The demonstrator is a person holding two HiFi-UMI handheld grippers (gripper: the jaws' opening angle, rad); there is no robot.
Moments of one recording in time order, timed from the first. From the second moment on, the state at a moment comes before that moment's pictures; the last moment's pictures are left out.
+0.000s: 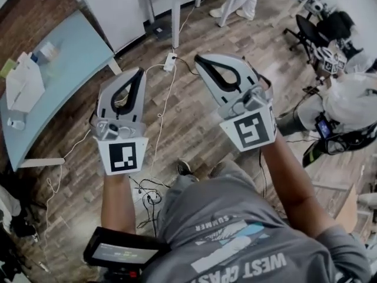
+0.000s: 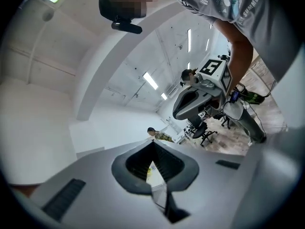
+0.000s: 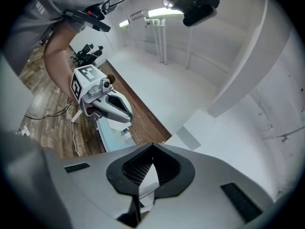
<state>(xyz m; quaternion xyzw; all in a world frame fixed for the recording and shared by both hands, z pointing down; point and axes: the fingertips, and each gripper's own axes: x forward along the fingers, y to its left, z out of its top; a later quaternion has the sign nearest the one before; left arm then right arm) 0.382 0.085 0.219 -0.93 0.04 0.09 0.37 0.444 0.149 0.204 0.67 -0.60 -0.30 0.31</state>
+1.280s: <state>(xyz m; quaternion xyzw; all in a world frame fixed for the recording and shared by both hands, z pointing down) 0.413 -0.080 0.211 -0.87 0.31 -0.07 0.39 0.509 -0.065 0.214 0.47 -0.78 -0.36 0.18</state>
